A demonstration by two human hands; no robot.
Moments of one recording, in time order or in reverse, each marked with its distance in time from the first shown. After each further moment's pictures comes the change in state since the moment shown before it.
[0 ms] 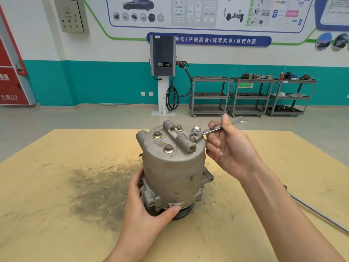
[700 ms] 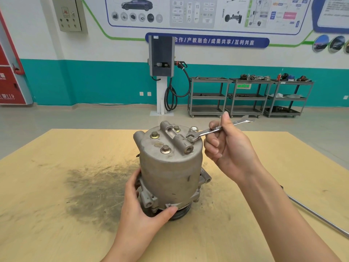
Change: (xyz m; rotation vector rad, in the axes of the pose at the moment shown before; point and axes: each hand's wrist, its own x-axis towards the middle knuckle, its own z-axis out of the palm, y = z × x) left_hand 0.001 0.000 0.000 0.003 -0.002 -0.017; right_hand -0.010 -0.003 0.006 0.000 0.026 -0.055
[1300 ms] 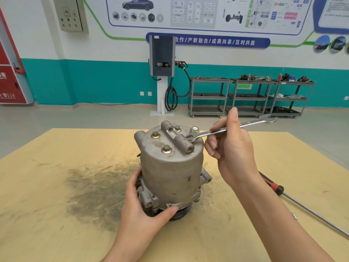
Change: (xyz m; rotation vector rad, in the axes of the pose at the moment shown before) left_hand 0.000 0.000 0.000 -0.008 -0.002 -0.006; right_hand -0.012 0.007 0.019 -0.208 0.169 -0.308
